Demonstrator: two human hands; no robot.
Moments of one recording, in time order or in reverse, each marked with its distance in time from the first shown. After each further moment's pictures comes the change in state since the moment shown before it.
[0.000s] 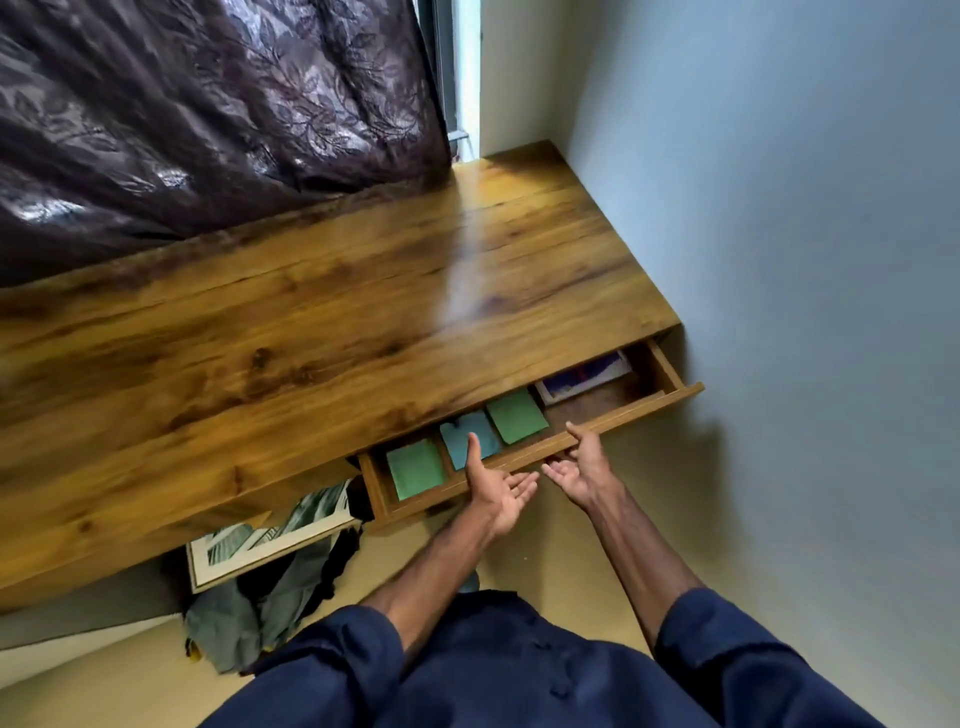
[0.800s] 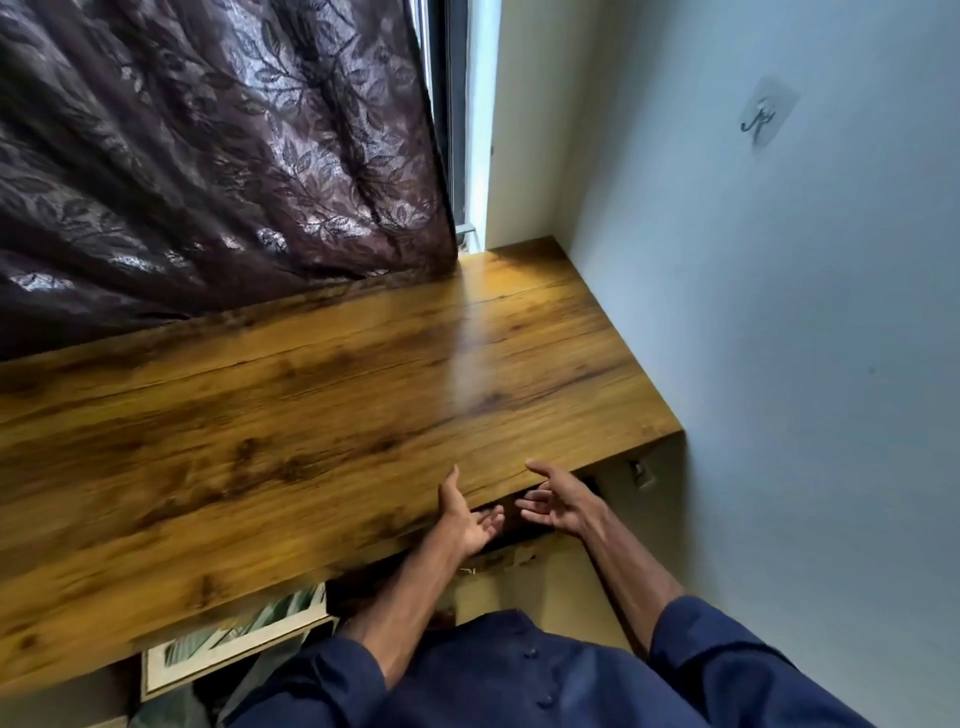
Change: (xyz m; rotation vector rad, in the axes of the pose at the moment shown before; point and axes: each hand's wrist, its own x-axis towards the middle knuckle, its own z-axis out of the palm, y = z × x) left_hand 0.057 0.104 0.060 0.105 0.146 0.005; right_hand 0.022 -0.090 0.087 -0.480 -0.205 0.059
